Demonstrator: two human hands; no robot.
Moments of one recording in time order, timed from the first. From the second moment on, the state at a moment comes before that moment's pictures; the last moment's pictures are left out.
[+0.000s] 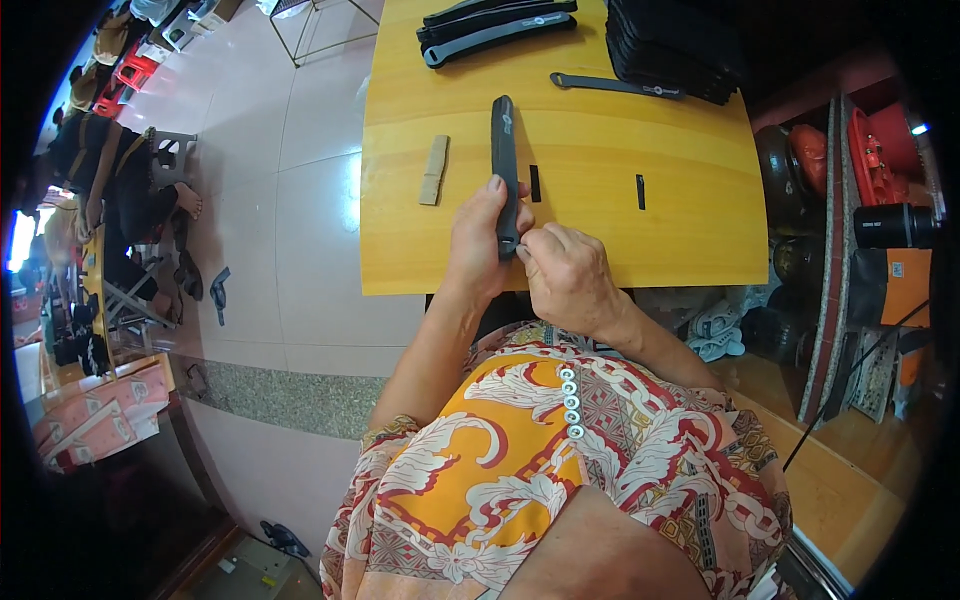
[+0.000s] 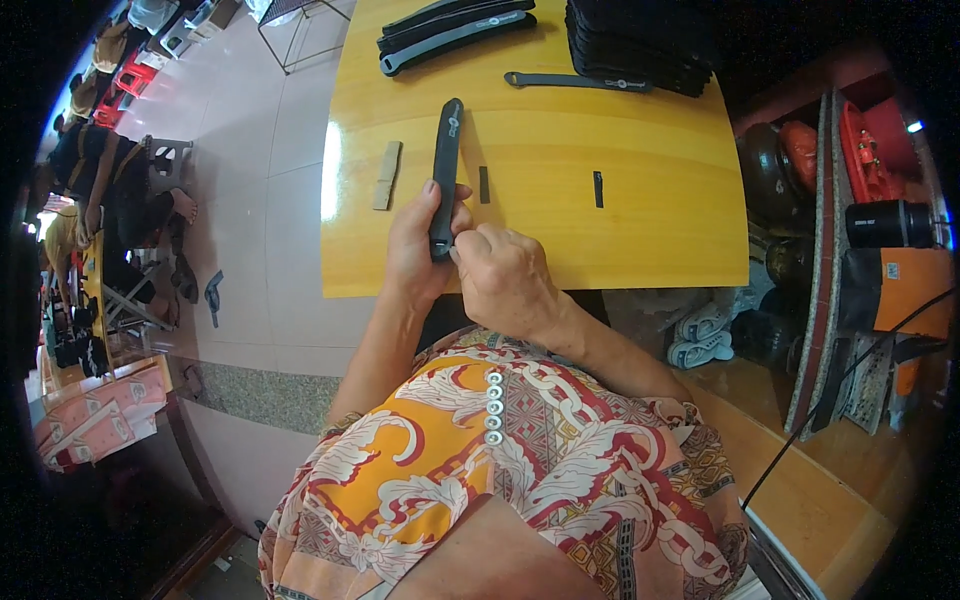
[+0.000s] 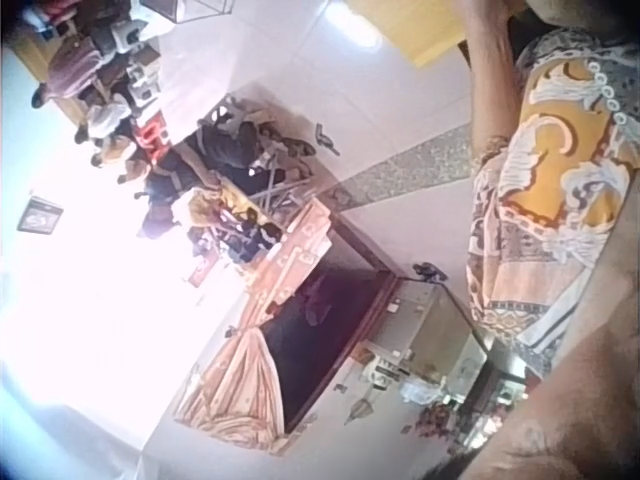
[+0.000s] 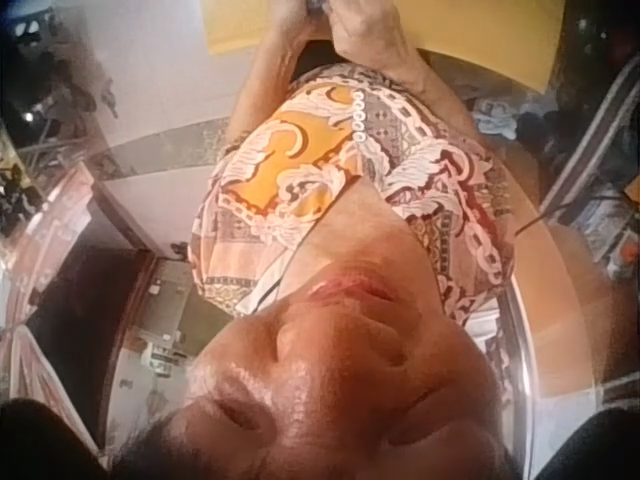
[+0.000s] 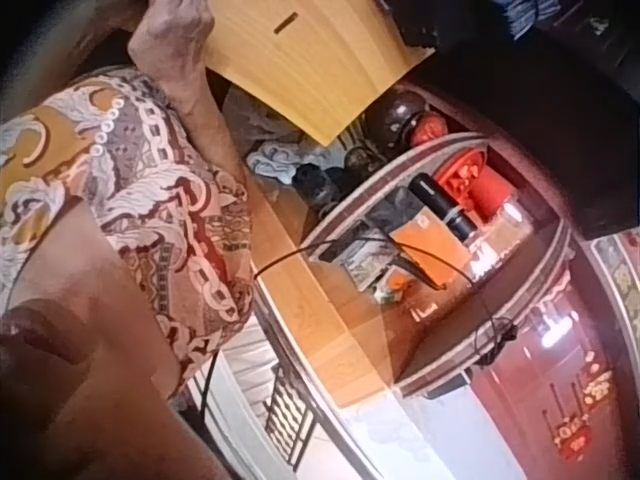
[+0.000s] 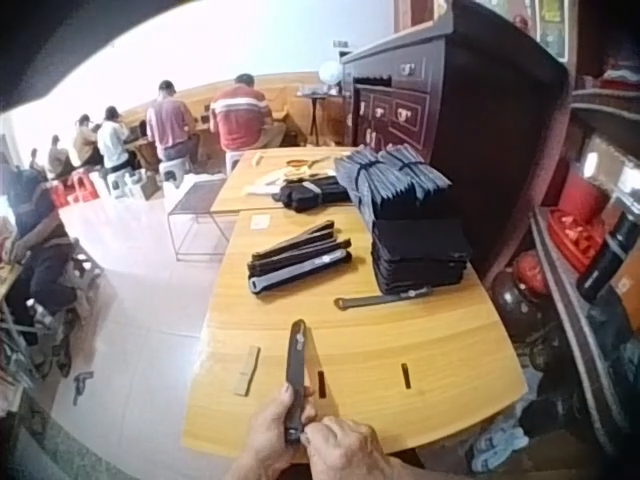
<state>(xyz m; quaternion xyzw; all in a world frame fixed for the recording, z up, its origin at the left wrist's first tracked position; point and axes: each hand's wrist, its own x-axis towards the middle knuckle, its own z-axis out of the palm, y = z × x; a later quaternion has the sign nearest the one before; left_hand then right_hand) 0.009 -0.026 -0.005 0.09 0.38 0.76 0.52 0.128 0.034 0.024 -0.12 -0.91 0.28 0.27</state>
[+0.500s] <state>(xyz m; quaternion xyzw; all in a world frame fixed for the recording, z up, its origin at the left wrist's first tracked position) -0.008 -0.046 -0.023 0.03 0.37 0.70 0.61 0.120 0.036 0.033 -0.03 -0.94 0.21 0.27</state>
